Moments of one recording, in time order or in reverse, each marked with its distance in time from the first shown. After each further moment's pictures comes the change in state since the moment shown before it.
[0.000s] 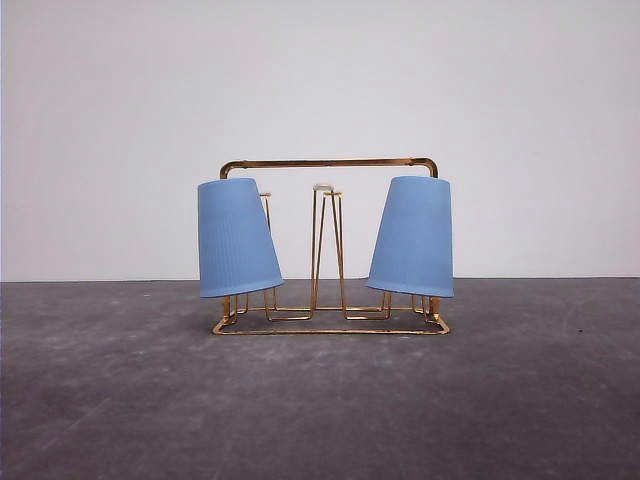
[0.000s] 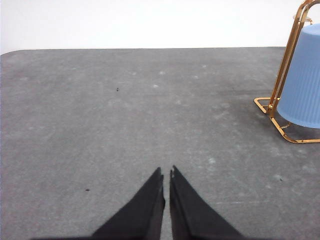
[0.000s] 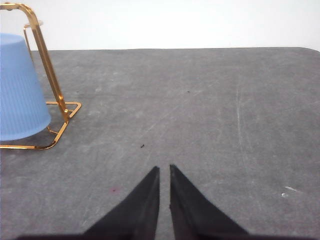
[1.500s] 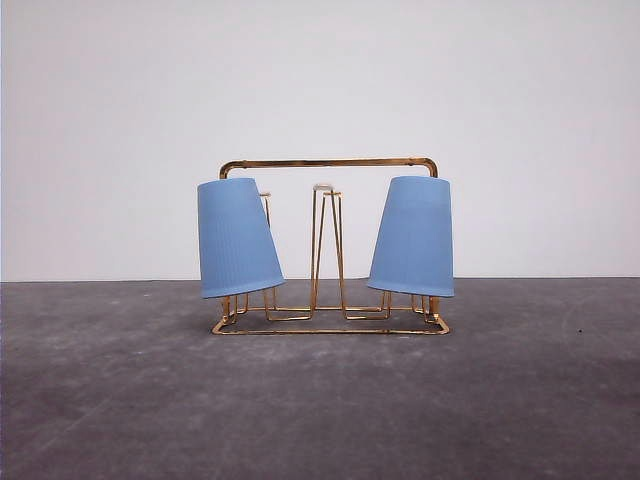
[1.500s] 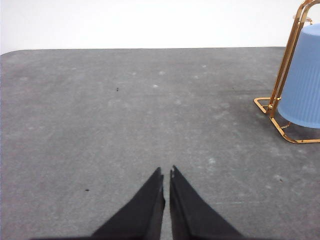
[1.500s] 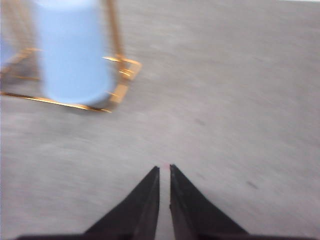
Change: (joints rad) left_arx 0.000 0.000 0.000 0.000 0.000 0.000; right_arx 0.123 0.400 0.185 0.002 -0.047 -0.025
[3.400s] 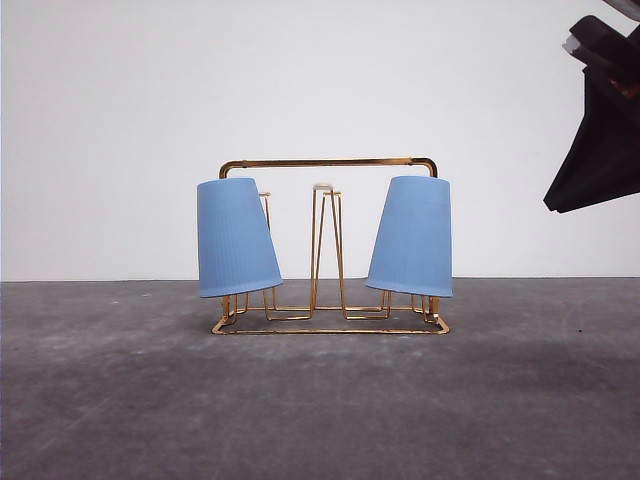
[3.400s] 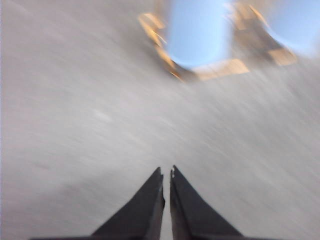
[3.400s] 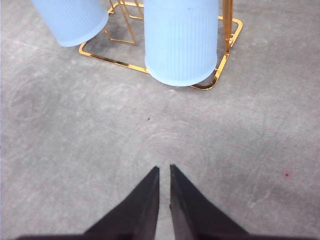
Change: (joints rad) left_arx -0.113 0.529 0.370 -0.180 0.222 -0.002; right_arx 0.258 0.449 0.314 -0.106 -0.110 0.110
